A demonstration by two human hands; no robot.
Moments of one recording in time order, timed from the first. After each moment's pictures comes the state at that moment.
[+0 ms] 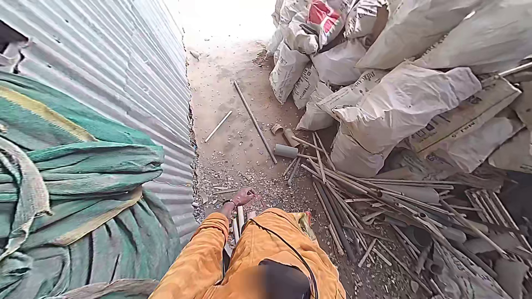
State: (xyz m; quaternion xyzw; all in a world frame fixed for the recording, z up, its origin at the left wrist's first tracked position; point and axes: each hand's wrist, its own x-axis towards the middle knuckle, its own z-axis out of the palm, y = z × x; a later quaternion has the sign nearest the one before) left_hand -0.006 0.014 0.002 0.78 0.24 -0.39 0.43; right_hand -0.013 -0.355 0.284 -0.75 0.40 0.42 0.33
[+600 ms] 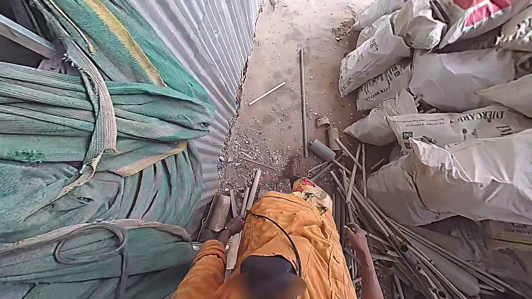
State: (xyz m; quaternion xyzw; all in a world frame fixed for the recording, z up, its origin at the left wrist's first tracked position) left_hand -0.218 -0.035 -0.089 0.56 0.51 -0.41 0.51; right_hand 0.194 -0.348 -0.014 -0.88 0.04 0.44 0.20
